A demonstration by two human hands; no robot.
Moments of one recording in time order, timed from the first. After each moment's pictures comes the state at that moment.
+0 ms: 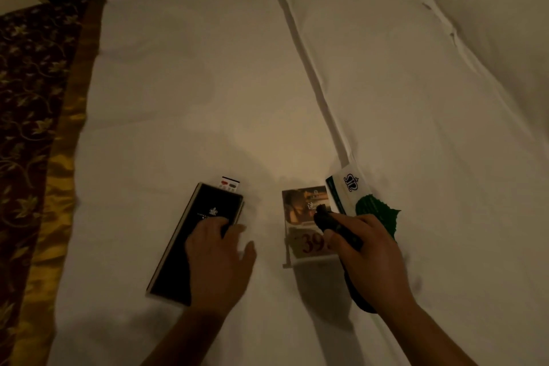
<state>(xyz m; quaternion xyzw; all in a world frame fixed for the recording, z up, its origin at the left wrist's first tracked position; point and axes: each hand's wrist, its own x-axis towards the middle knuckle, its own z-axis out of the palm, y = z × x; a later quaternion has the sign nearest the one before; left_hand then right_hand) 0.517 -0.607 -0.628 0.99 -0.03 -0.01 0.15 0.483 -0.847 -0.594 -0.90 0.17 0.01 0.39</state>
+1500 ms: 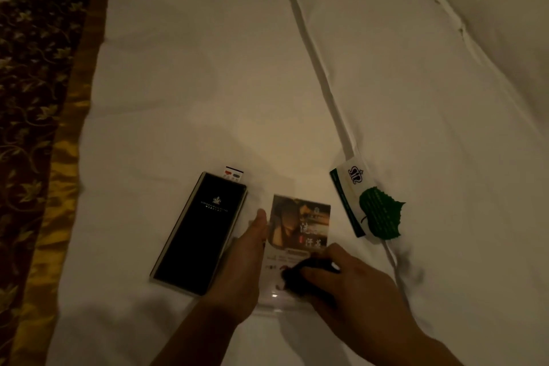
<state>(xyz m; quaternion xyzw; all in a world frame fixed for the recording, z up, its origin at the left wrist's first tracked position) 0.508 -0.646 -0.587 0.61 0.22 -0.36 0.67 0.443 -0.818 -0.551 -0.96 -0.10 0.14 0.22</state>
